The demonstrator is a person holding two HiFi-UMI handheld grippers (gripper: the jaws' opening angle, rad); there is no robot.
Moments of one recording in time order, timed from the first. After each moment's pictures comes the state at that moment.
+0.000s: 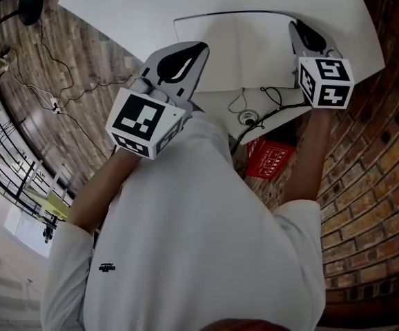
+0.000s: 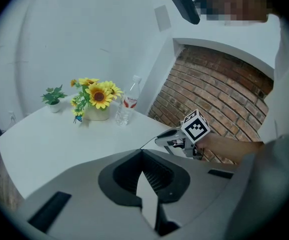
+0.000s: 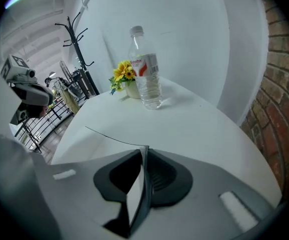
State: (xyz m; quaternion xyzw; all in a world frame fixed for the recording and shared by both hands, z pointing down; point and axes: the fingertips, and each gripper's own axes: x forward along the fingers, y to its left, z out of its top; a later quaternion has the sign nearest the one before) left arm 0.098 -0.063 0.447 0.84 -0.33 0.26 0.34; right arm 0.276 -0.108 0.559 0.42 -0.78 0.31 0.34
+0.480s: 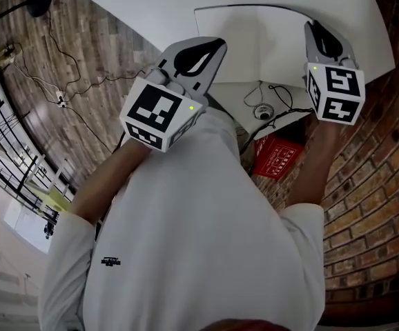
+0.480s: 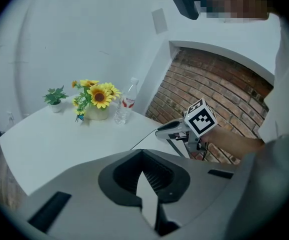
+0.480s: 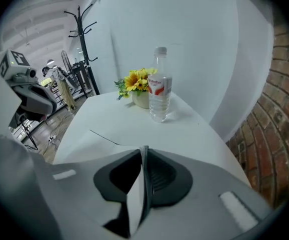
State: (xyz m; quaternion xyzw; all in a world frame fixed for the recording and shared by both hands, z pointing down) left arm 0.086 -0.041 0.436 0.85 -0.32 0.25 0.33; right arm 0.251 -0.097 0.503 0.45 -0.77 0.24 0.37
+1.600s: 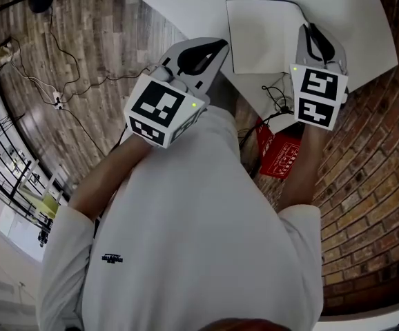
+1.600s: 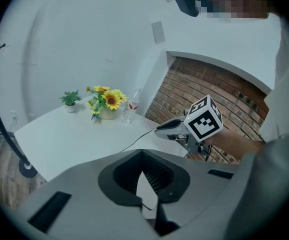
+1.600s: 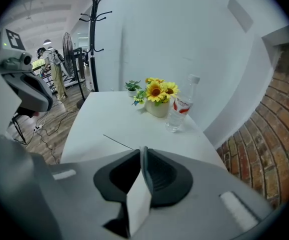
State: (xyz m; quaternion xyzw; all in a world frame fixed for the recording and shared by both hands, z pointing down) left arm 0.010 -0.003 0.419 0.86 -0.32 0.22 0.33; right arm 0.161 -0.063 0.464 0.50 -0.74 0.17 0.41
